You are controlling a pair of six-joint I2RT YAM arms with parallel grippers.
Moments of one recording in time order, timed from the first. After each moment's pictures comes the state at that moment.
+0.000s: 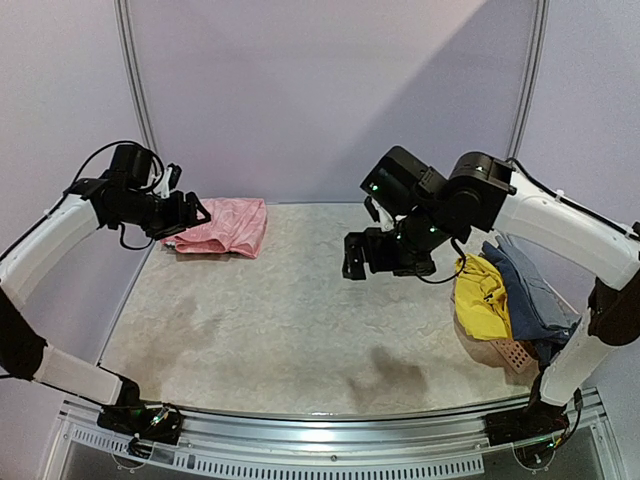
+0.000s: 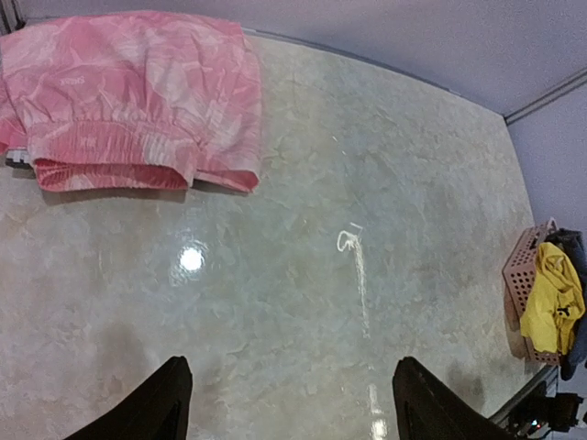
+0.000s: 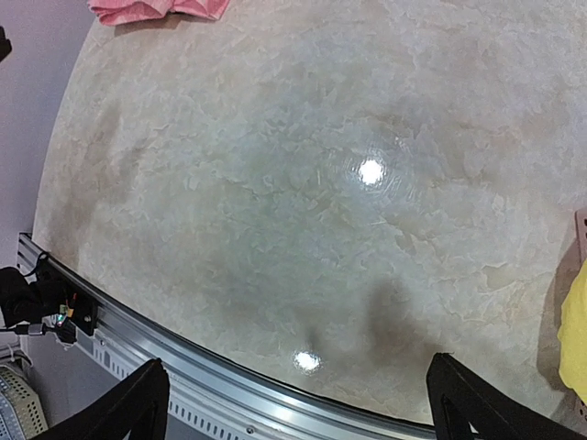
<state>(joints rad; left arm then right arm) -0.20 1.33 1.26 -0.73 0.24 -0.36 1.06 1.67 1.78 -1.16 0.14 0.80</state>
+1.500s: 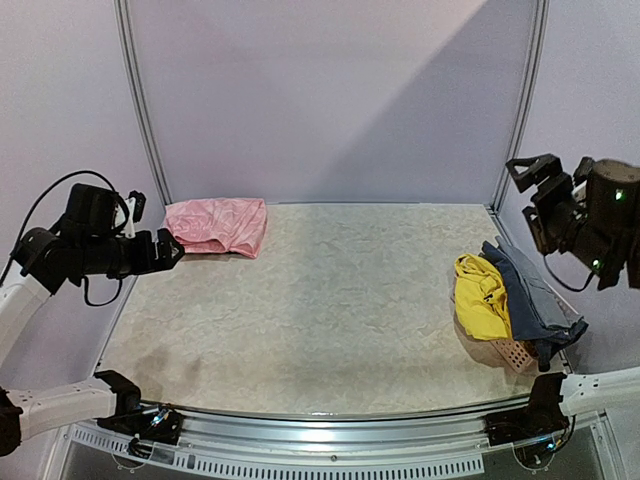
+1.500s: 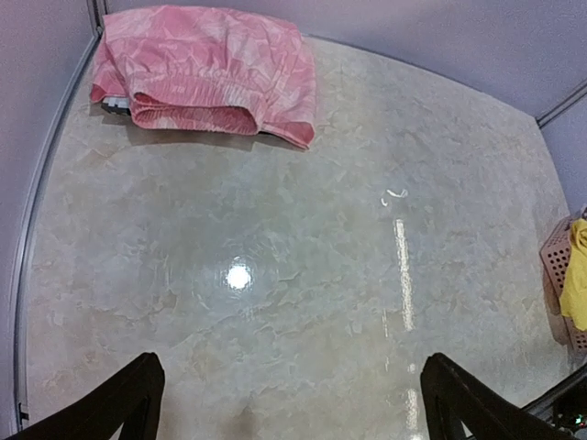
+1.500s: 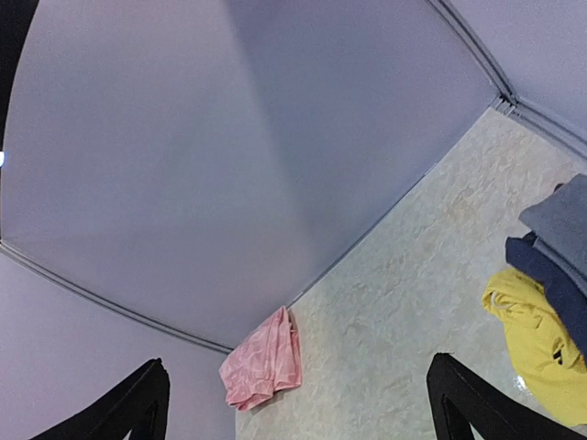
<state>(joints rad) -0.38 0.85 1.03 -0.90 -0.07 -0.44 1.01 0.83 1.24 -0.70 0.84 1.23</state>
